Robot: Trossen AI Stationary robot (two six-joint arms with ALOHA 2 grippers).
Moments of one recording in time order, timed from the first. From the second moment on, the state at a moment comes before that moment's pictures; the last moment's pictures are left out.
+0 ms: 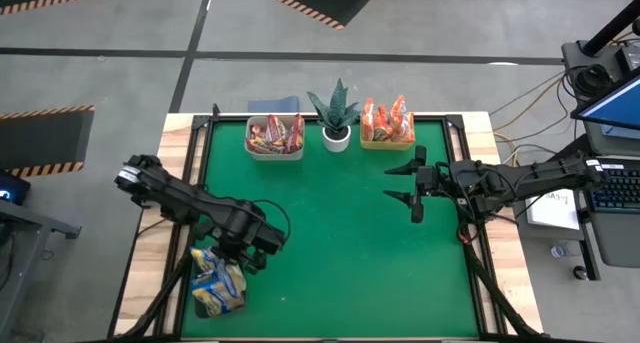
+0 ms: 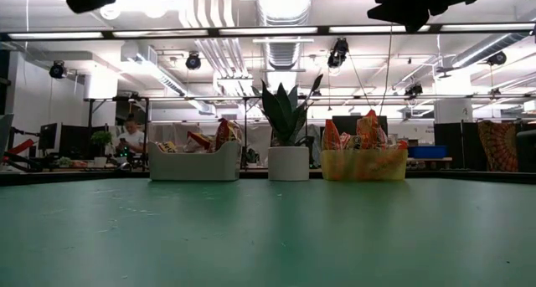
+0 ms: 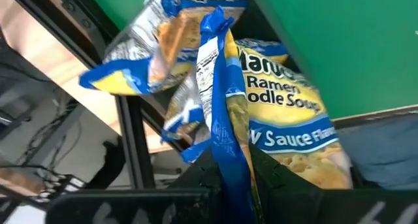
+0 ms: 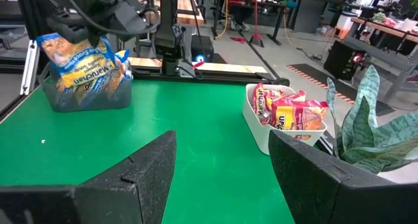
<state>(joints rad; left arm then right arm) -0.40 1.64 1.44 -1.57 0.46 -1.44 0.11 0.75 0.58 -0.01 0.24 -0.08</state>
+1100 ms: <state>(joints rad) -0.40 1.67 1.21 -1.36 0.38 -1.37 0.11 0.75 0.58 -0.01 0.24 -0.08</state>
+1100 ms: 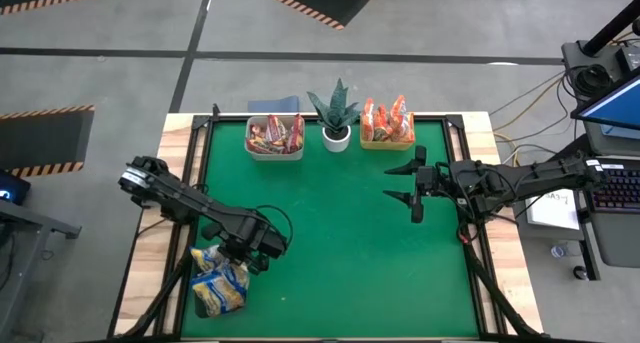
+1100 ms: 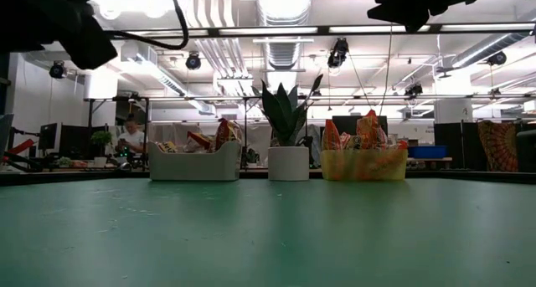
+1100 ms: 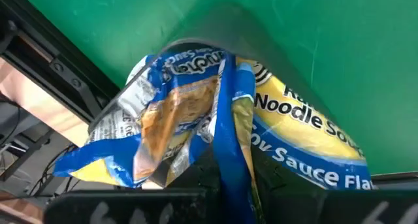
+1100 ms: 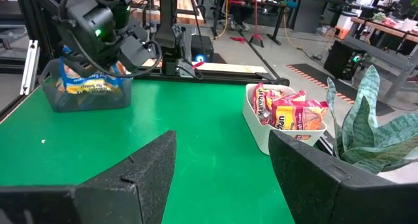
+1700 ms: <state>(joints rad) -0.40 1.68 1.51 -1.56 0.27 -1.39 0.11 0.75 0.58 -0.01 0.24 -0.08</state>
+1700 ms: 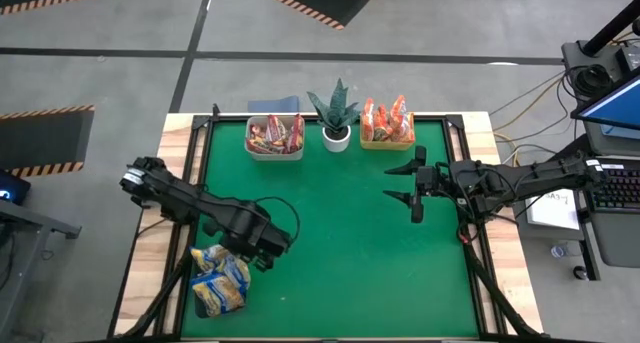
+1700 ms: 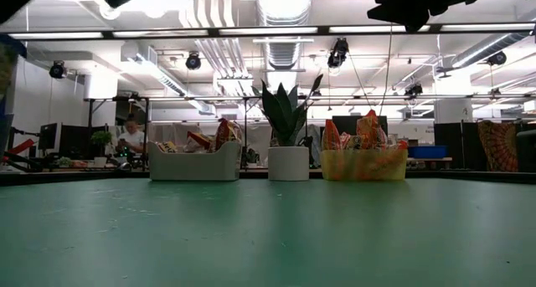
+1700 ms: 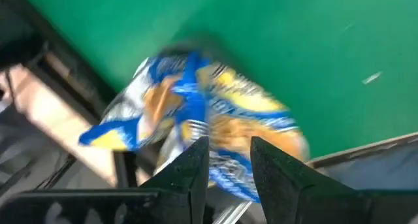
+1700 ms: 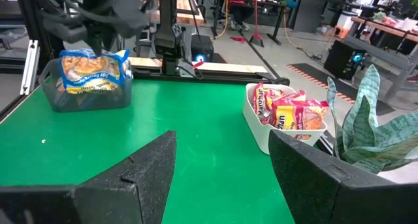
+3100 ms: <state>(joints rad) -0.44 2.09 1.59 -1.57 0.66 -1.04 0.11 0.75 0.58 -0.03 0.24 -0.08</state>
